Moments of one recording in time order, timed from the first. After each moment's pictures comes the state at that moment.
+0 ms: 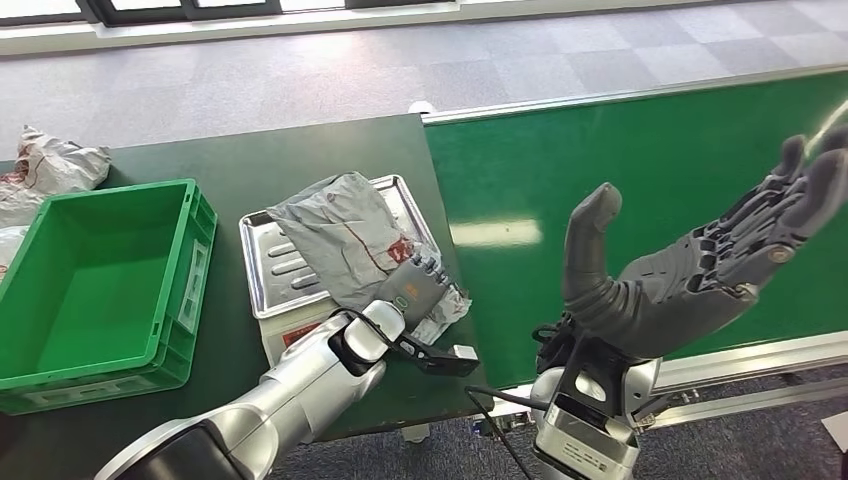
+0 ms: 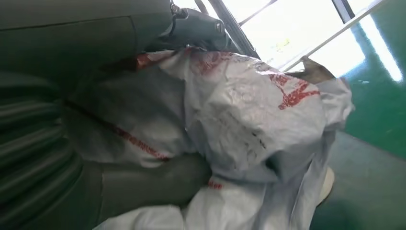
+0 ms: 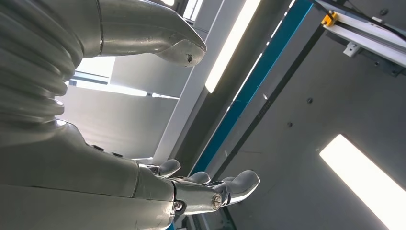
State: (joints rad) left arm -0.77 -0.32 -0.80 -0.32 -1.50 0.14 0.13; right arm -0.24 0.34 0.27 -1.86 0.67 -0.70 -0.70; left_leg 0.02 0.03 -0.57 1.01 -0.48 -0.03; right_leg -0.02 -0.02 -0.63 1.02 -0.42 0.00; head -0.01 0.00
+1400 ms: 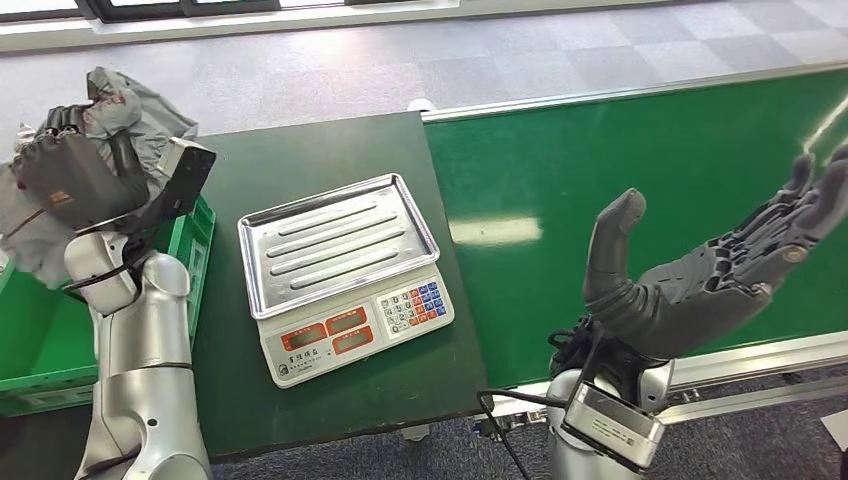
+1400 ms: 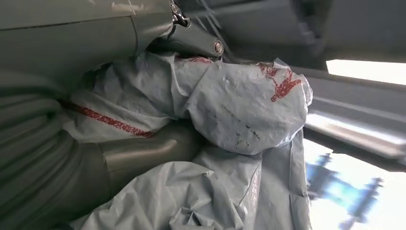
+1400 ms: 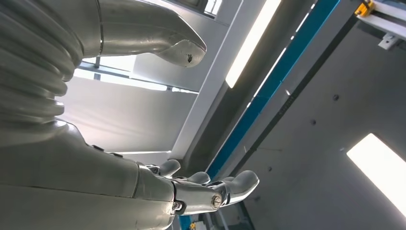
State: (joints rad) left arm -0.68 -0.17 0.40 -1.08 -1.47 0.70 -0.03; right arm -0.20 0.33 0.20 -1.86 0.63 -0.70 -0.70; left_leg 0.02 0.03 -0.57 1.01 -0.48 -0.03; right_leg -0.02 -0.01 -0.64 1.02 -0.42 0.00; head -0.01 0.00
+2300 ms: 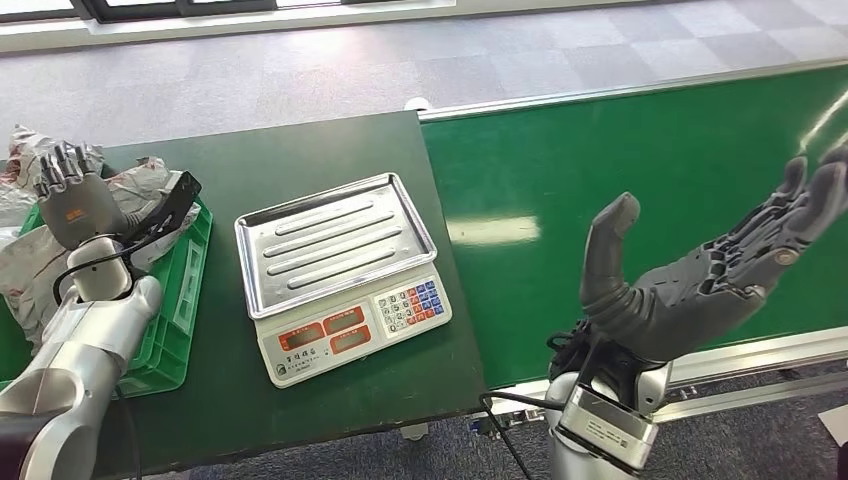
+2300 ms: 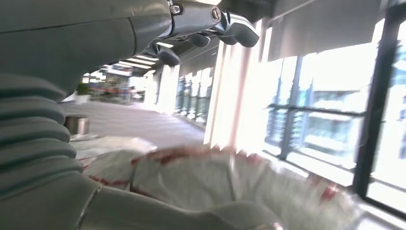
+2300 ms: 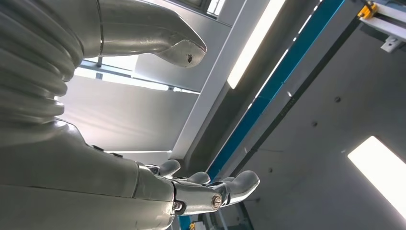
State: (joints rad) left arm -0.80 0.17 -0.02 -0.49 -1.38 0.68 0.34; right arm -0.19 0.33 0.21 -1.86 0.64 -0.70 -0.70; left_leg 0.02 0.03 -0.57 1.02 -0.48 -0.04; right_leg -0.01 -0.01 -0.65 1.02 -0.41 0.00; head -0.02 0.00
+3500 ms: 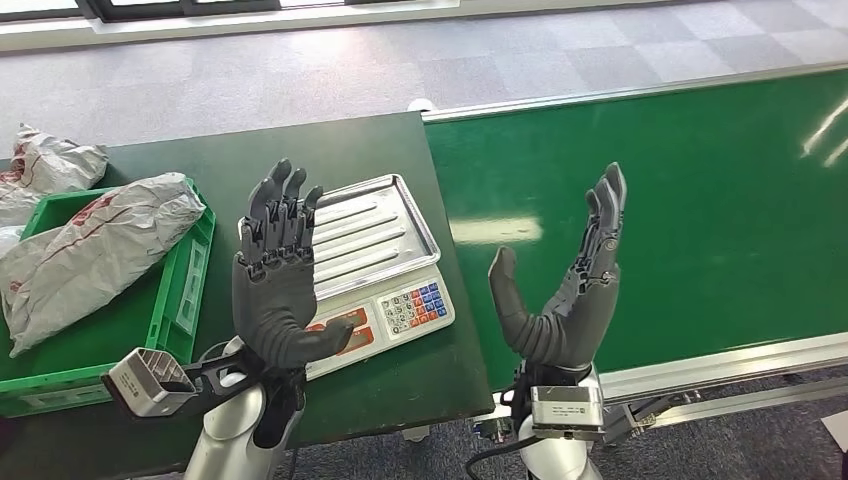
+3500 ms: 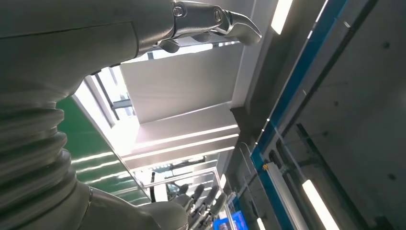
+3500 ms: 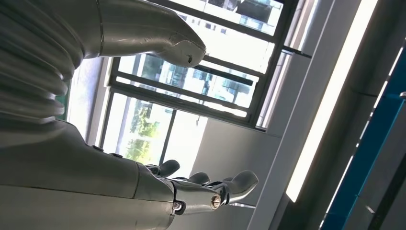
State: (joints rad) left arm -0.19 -0.26 -0.34 -1.56 0.04 -0.17 -0.68; right arm -0.07 0.26 0.33 -1.73 0.41 -0.50 -0.64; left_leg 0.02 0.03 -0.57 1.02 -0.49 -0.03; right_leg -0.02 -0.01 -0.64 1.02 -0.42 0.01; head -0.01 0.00
